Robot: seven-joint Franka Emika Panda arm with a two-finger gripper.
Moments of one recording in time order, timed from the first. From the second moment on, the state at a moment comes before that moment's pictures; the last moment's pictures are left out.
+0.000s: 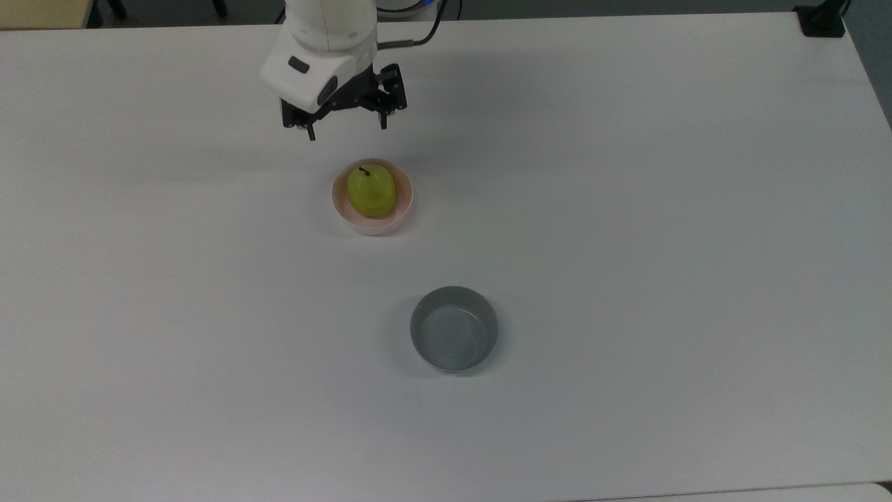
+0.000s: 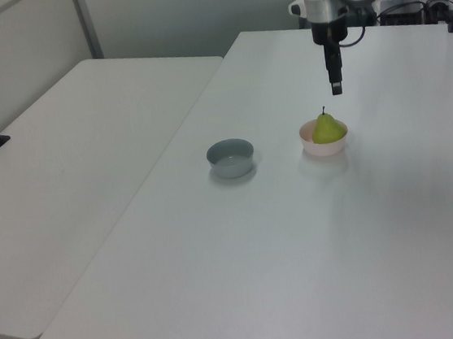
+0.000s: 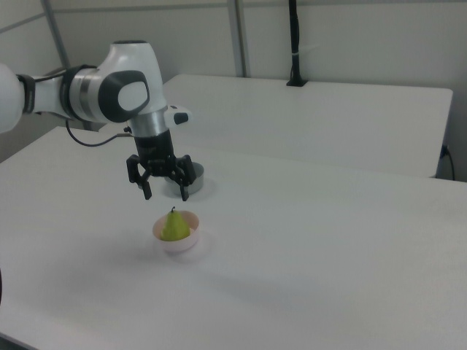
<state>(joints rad) 0.11 0.12 -0.11 -1.86 -0.07 1.90 -0.24</state>
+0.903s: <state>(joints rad) 0.15 0.22 -0.10 -1.96 -0.12 2.14 -0.18</state>
